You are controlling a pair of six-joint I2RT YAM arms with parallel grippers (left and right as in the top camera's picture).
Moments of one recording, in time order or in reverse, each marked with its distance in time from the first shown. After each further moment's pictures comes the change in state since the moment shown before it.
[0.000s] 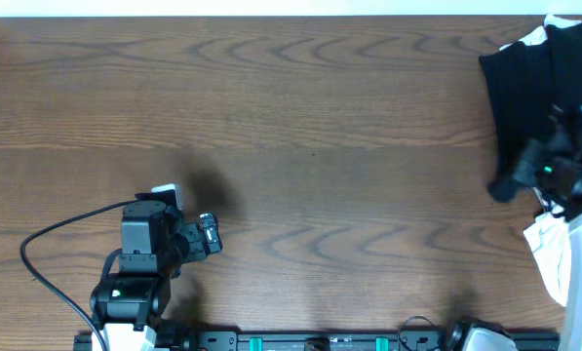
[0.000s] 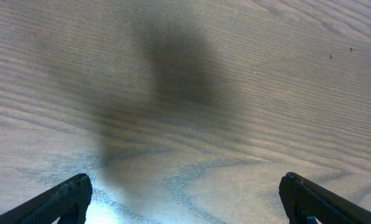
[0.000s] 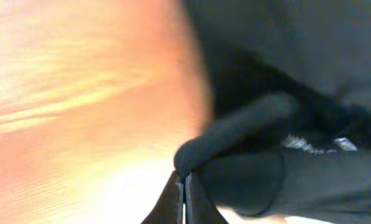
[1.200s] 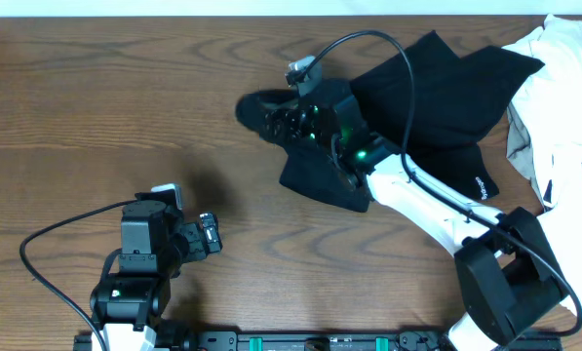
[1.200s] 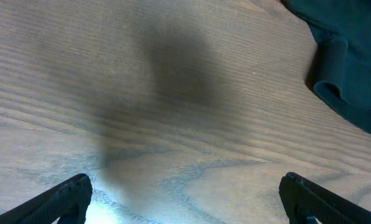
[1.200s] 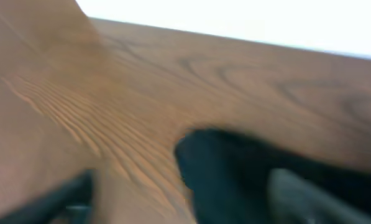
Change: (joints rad) left arm 0.000 0.000 0.003 0.000 0.000 0.000; right arm 0.929 0.557 0.013 1.038 0.035 0.235
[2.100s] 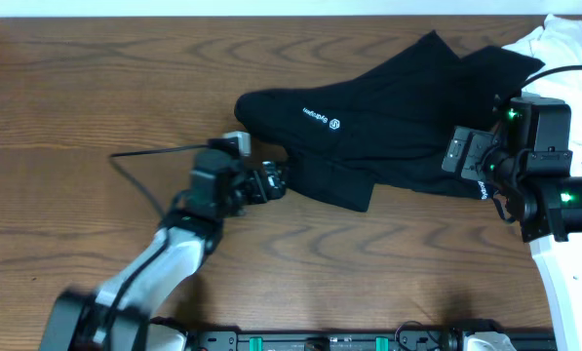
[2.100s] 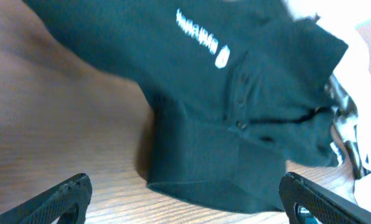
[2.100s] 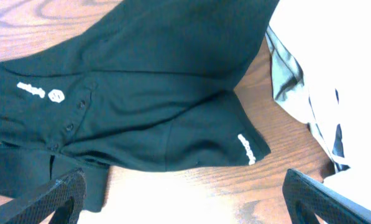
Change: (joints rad) left arm -0.282 0.726 0.010 0.981 0.247 -0.333; right arm -0.555 -0.631 0.010 -1.069 0.192 -0.031
